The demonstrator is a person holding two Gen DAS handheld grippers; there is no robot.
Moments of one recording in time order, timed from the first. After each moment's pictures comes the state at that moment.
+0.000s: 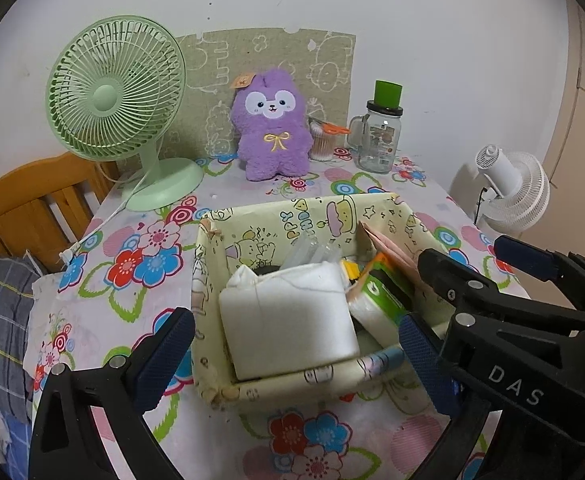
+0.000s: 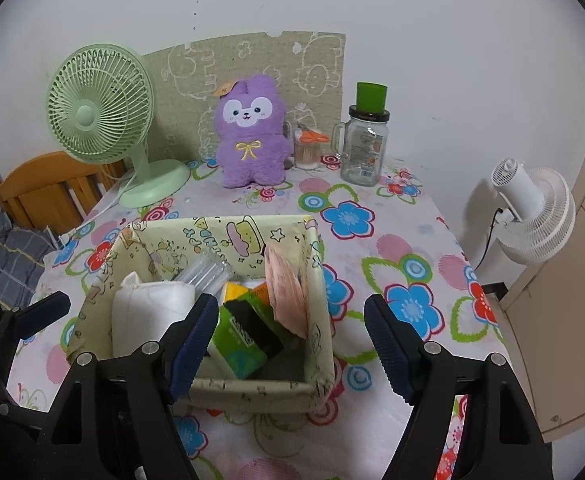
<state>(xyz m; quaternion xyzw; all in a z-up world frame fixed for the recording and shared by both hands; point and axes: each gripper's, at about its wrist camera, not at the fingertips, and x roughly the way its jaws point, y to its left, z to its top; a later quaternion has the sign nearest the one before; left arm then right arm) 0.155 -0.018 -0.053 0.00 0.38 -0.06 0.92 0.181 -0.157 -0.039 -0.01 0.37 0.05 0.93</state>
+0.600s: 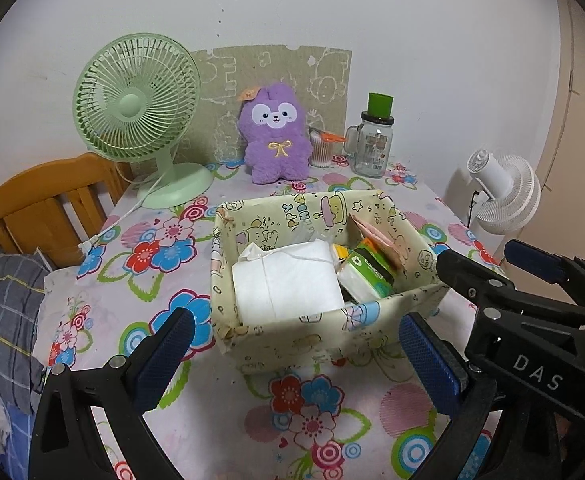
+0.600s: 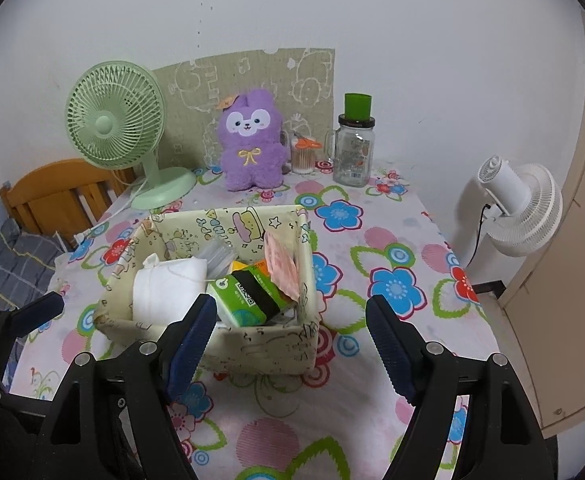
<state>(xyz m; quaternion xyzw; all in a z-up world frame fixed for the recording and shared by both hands) 0.100 -0.017 -0.038 0.00 0.36 -0.06 0.93 0.129 -0.169 -0.025 0.00 0.35 0.05 0.93</state>
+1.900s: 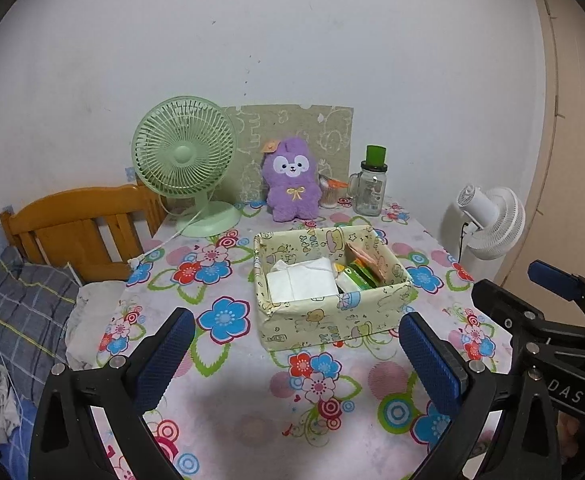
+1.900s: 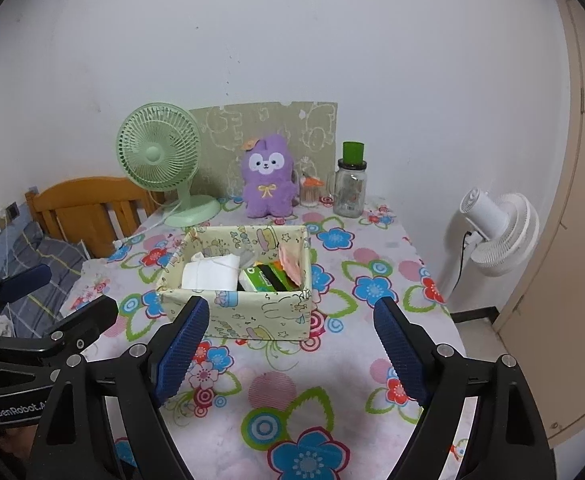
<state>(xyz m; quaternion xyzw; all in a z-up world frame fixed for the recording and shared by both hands) -0.001 -0.002 0.016 0.00 0.28 -0.04 0.96 0.018 -0.182 0.025 -0.01 0.29 0.07 0.96</state>
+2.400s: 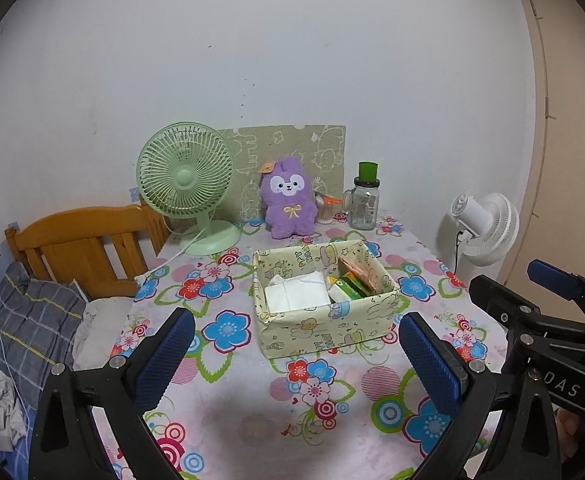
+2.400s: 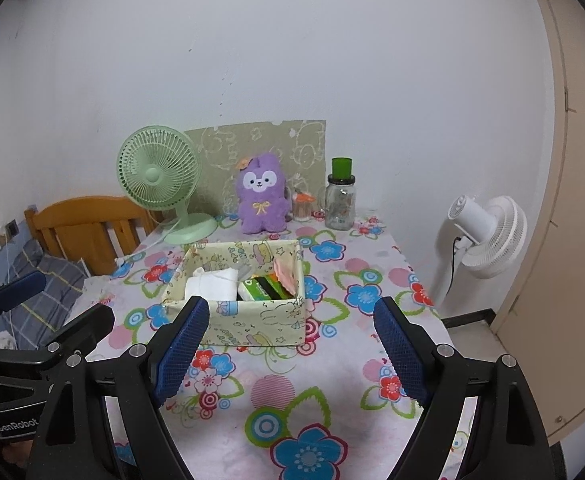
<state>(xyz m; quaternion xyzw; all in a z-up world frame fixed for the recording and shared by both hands) -0.021 -0.010 0.030 0.02 0.25 -0.03 0.97 -0.004 -0.189 0.039 0.01 0.26 0.05 0.96</state>
